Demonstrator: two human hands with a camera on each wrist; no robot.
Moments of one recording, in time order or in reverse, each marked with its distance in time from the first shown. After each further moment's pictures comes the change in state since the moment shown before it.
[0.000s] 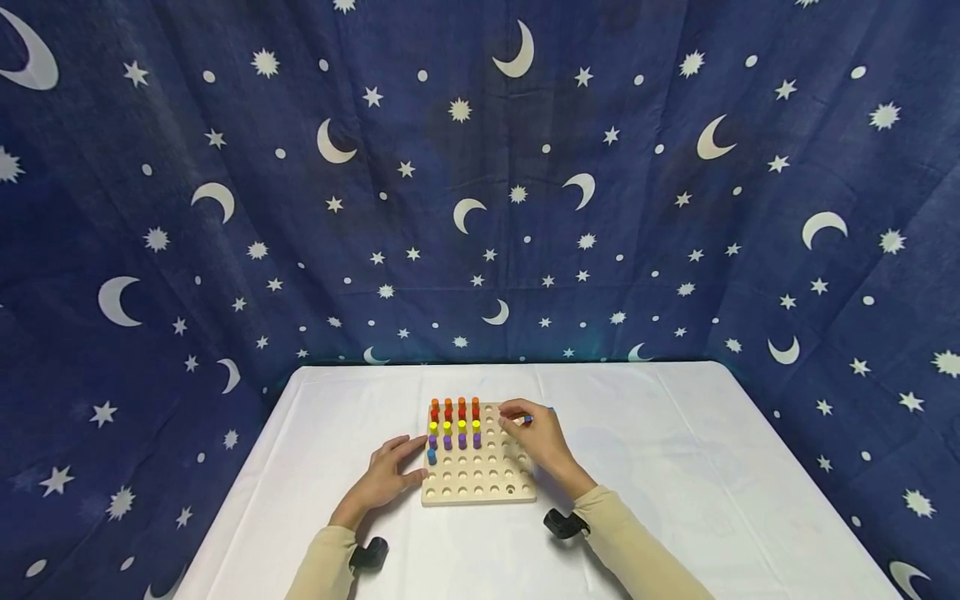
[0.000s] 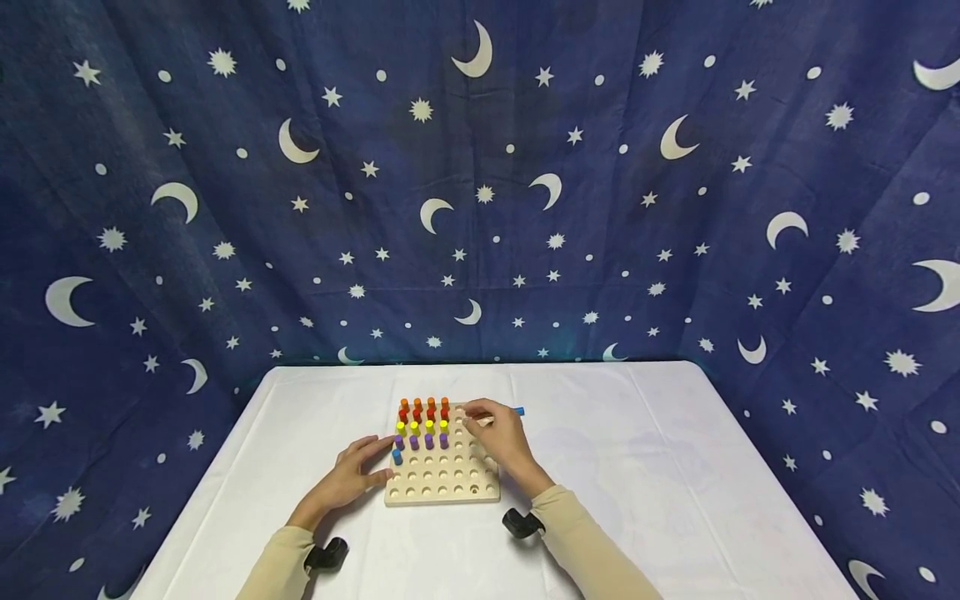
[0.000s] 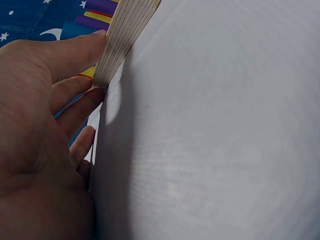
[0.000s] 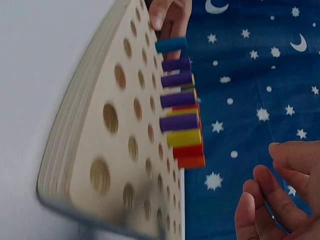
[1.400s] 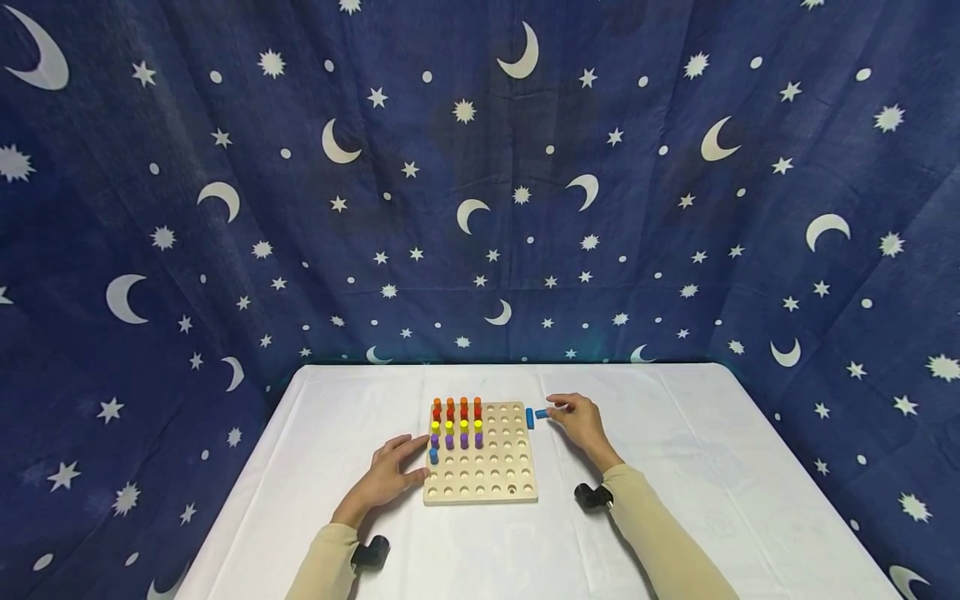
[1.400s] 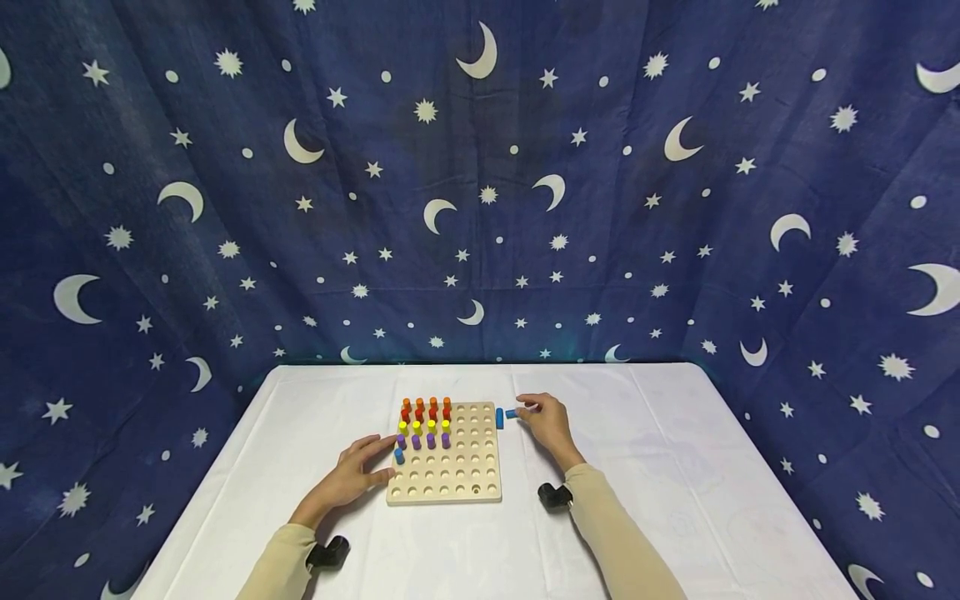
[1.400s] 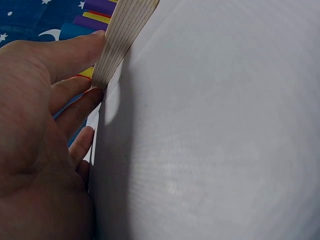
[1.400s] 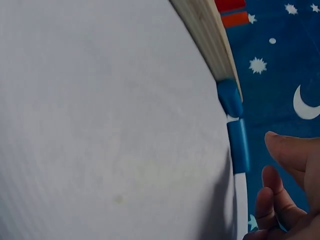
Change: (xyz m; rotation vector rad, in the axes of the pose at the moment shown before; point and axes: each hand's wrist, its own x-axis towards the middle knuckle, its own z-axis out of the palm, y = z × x) left_hand 0.001 0.001 0.001 0.001 -0.003 -0.051; right_hand 0.030 0.091 -0.042 -0.178 0.088 0.153
